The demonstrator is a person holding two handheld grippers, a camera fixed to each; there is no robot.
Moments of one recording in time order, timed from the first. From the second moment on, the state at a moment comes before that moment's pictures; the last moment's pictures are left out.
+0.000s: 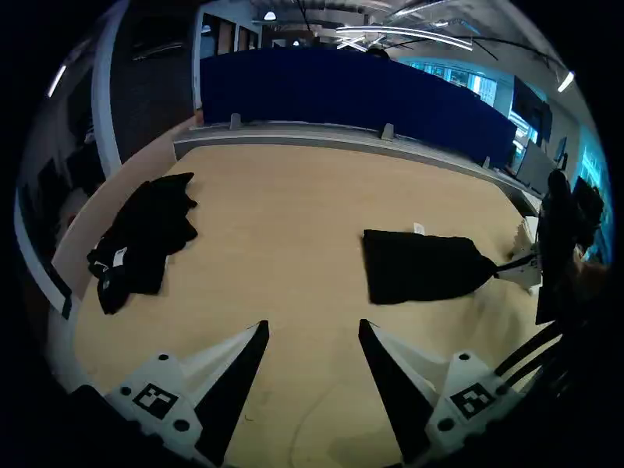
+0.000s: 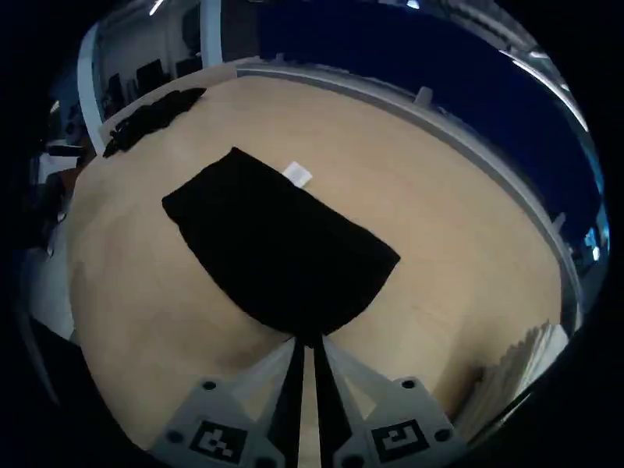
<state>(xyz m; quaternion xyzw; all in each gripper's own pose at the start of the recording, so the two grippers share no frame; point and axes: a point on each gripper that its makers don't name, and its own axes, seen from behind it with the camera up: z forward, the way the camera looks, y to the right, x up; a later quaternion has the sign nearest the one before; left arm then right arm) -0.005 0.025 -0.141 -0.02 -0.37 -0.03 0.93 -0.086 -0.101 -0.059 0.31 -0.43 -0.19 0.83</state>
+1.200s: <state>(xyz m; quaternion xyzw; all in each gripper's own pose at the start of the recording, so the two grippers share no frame) 0.013 0.007 -0.152 0.00 -0.35 -0.05 0.94 0.001 -0.242 -0.018 0.41 -0.31 -0.28 0.81</state>
